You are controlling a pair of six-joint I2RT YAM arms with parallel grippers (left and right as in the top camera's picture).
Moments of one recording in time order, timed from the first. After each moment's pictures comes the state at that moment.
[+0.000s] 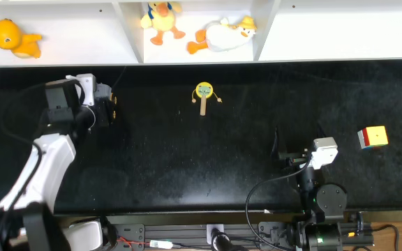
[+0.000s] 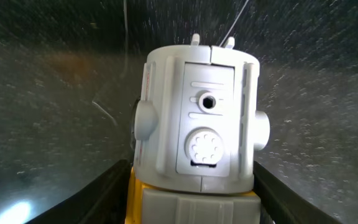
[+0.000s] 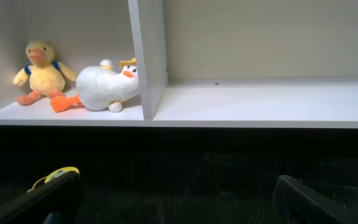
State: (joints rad) left arm 0.14 1.40 0.74 -0.28 0.12 0.00; right arm 0.05 0.01 0.02 -0.01 -0.07 0.07
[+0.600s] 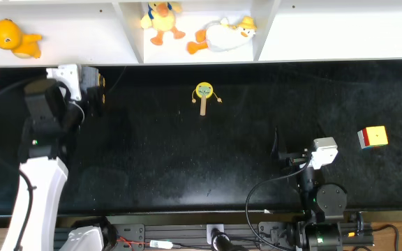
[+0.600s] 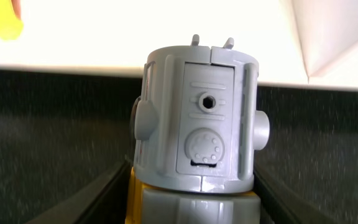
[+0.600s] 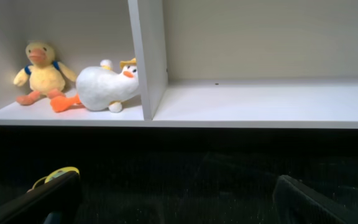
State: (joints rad) left arm 0.14 1.21 0.82 -0.30 0.11 0.00; right arm 0.05 0.01 0.02 -0.01 -0.07 0.07
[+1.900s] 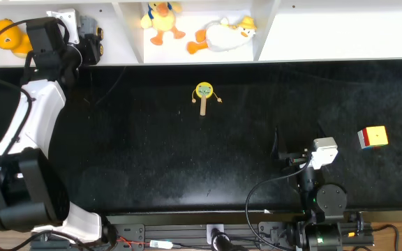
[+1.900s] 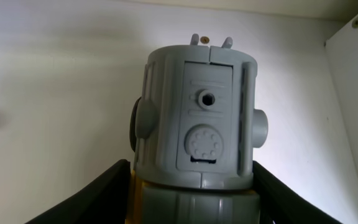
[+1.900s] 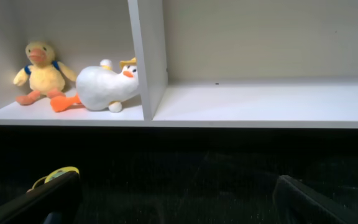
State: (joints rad) left arm 0.14 1.75 1.25 -0.19 0.14 -0.02; right arm 0.05 0.01 0.02 -0.01 -0.07 0.07
